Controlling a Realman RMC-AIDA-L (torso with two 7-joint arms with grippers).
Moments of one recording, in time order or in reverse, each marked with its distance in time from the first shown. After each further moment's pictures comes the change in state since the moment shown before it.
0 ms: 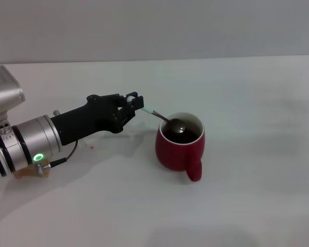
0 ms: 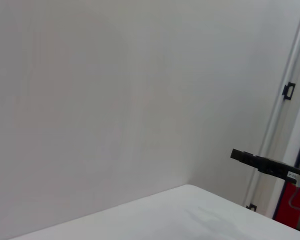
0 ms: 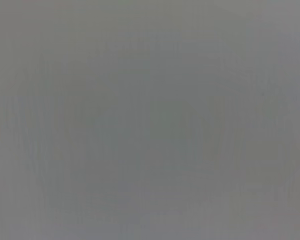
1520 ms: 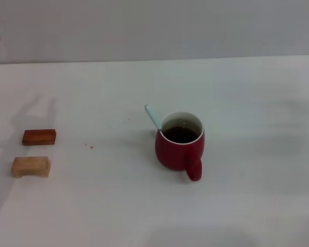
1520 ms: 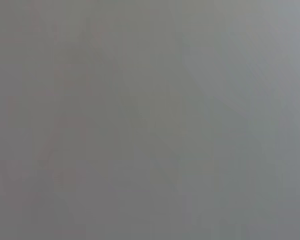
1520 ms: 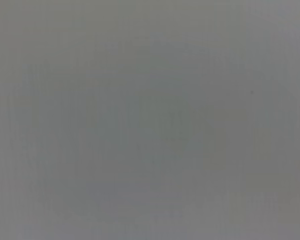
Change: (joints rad) left arm 0.067 -0.006 -0.081 -0.340 -0.917 0.341 0.614; right arm -0.005 0.000 0.011 -0.008 0.006 0.012 0.000
